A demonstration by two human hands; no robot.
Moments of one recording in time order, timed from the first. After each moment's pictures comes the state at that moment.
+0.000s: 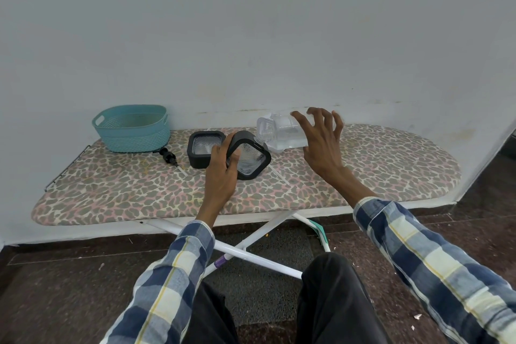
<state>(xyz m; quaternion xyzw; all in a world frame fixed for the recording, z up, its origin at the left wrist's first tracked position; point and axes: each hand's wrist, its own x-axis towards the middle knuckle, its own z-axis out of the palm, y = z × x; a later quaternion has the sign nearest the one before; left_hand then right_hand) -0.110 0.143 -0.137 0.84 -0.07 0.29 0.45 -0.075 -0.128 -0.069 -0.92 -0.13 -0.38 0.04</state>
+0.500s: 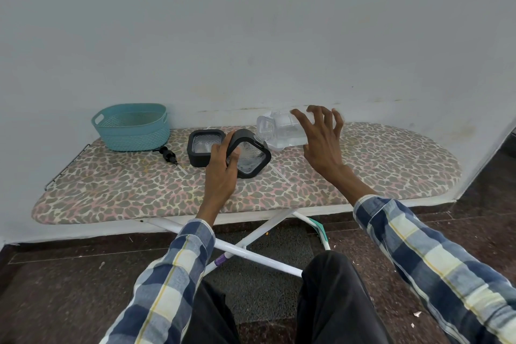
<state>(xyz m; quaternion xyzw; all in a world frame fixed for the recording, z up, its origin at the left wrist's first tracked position) -0.115 0.142 -0.134 0.84 -0.06 0.29 0.46 -0.074 -0.128 -0.069 -0.91 -0.13 -0.38 0.03</state>
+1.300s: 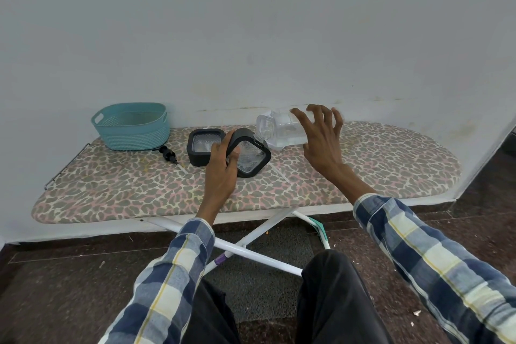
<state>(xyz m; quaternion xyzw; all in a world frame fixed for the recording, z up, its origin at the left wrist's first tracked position) -0.114 0.141 -0.134 0.84 -0.06 0.28 0.46 -0.077 -0.127 -0.066 -0.92 -0.13 -0.37 0.04</state>
